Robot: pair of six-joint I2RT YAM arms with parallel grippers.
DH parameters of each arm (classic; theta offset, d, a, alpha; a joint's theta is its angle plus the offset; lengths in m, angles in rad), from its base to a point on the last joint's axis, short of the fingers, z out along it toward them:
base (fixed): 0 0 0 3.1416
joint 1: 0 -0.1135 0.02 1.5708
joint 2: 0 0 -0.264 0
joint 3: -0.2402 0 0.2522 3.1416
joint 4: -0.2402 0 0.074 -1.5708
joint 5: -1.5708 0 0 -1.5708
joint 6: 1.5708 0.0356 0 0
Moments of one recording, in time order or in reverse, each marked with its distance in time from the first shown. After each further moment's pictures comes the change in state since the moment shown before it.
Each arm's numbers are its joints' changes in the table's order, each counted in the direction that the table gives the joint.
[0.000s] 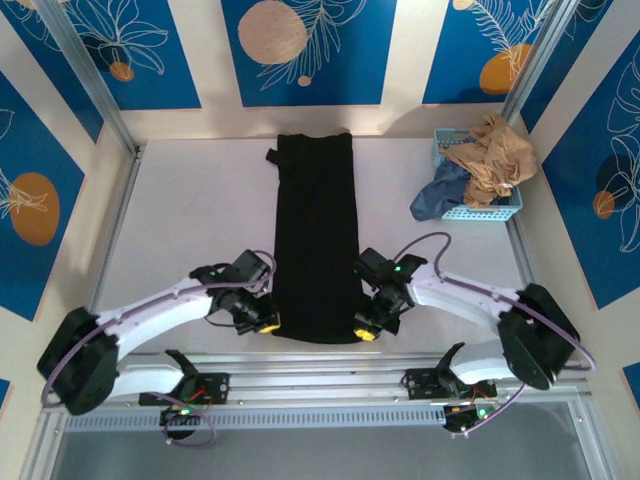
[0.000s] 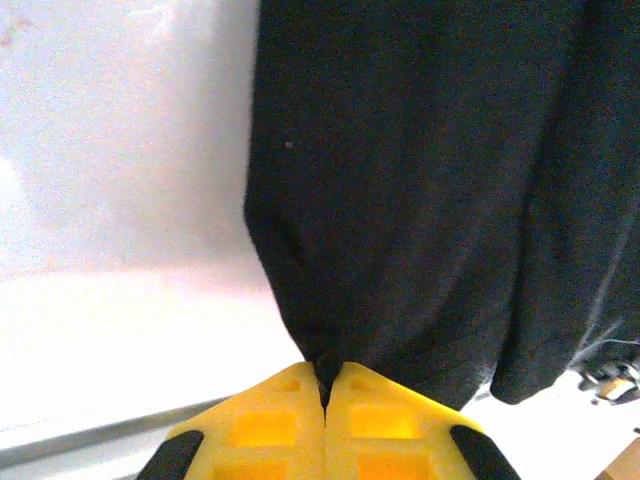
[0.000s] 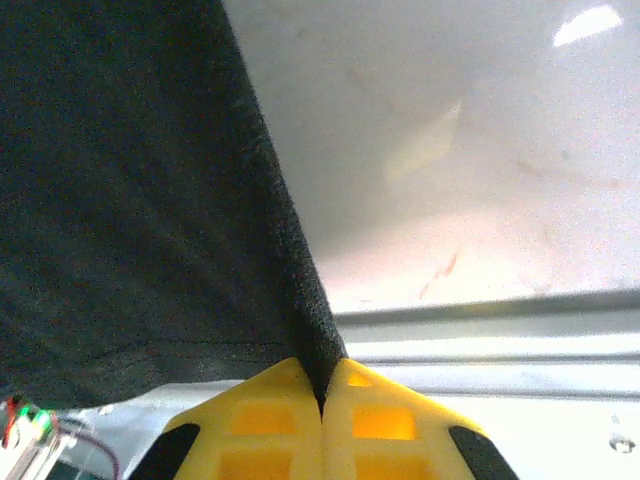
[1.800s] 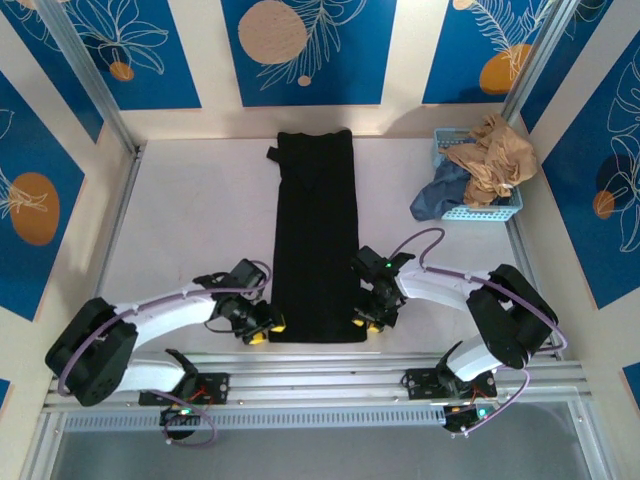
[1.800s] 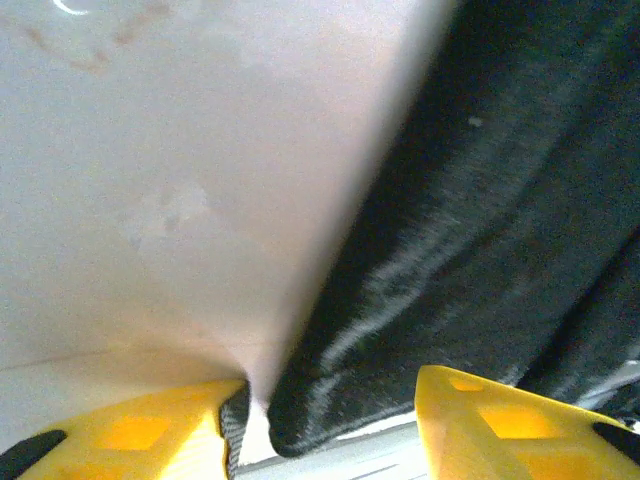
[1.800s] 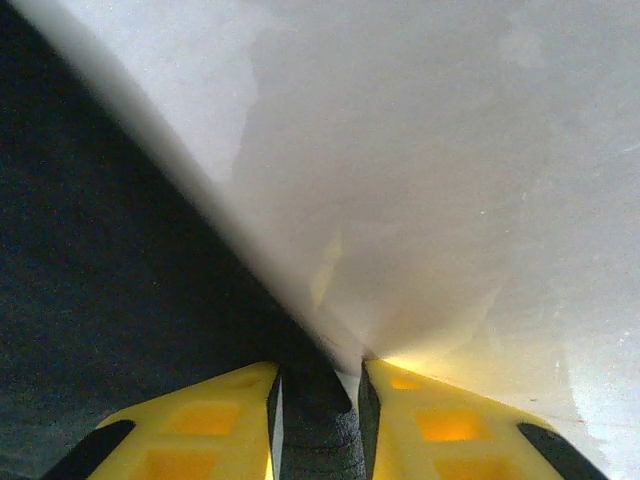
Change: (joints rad) left arm -0.047 0.114 0.137 0.183 -0.034 -0.085; right arm 0.040 0.176 0.026 0.164 -0.139 -0.037
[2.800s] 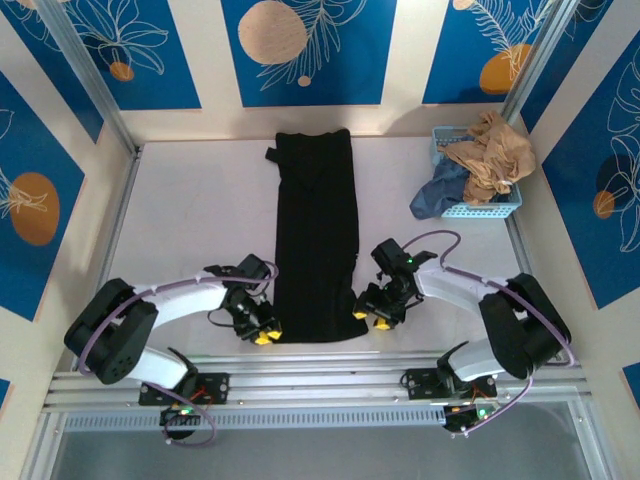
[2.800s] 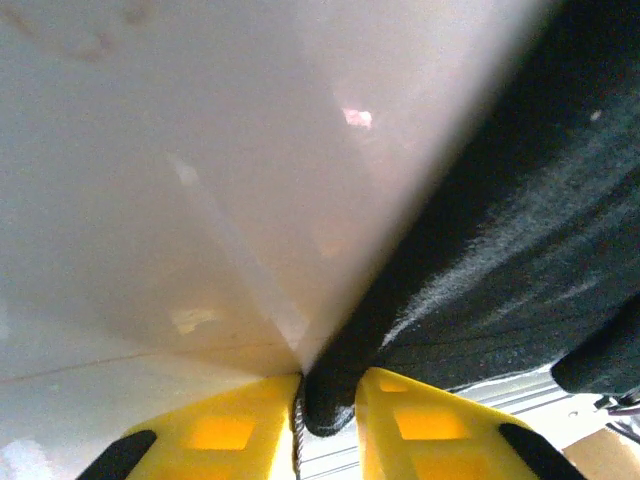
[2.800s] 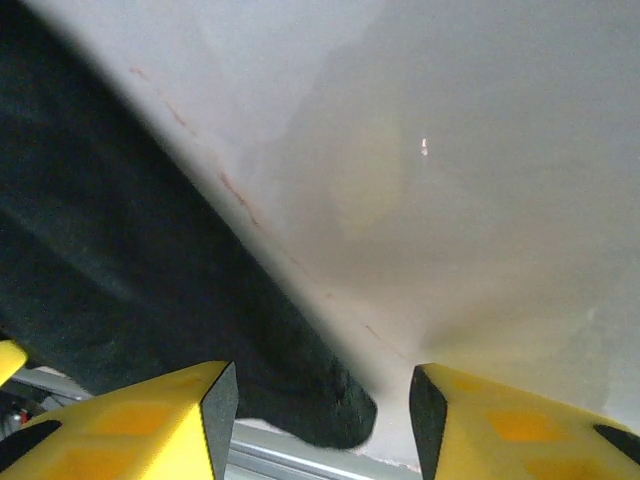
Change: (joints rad) left arm -0.021 0.118 -0.077 -0.099 -0.088 0.074; right arm 0.174 -0.065 0.074 0.065 0.178 -0.262
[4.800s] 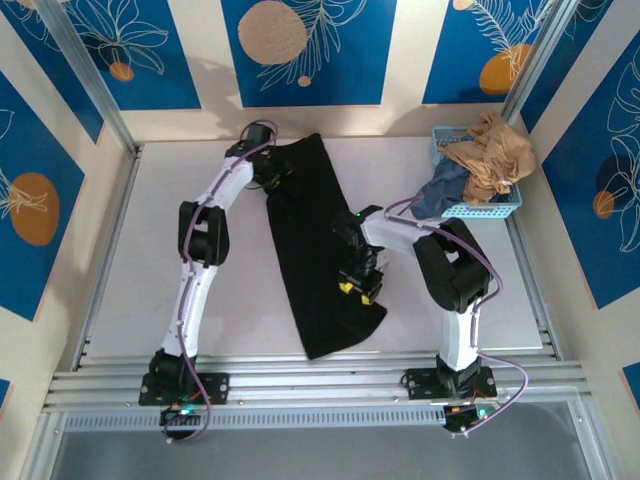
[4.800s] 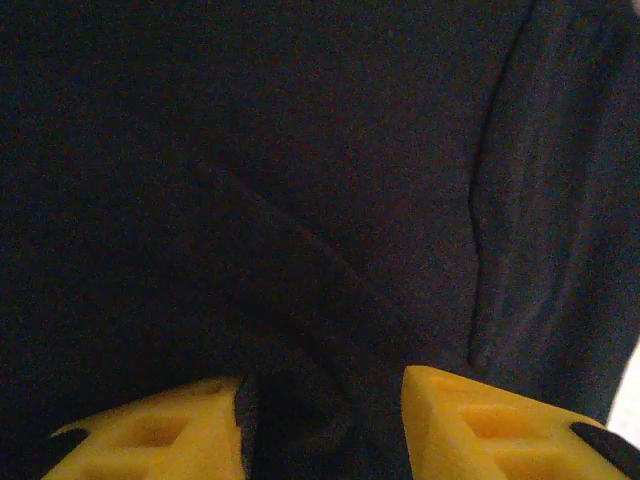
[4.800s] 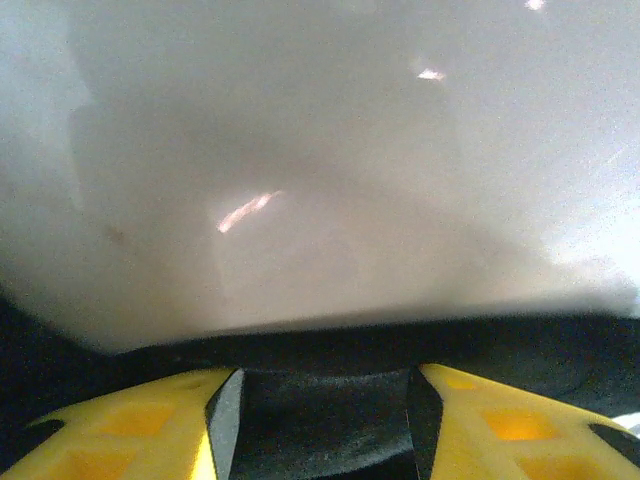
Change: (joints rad) left arm -0.385 1.286 -1.918 -0.097 0.252 0.077; right arm -0.062 0.521 -0.610 -0.404 -0.209 0.364
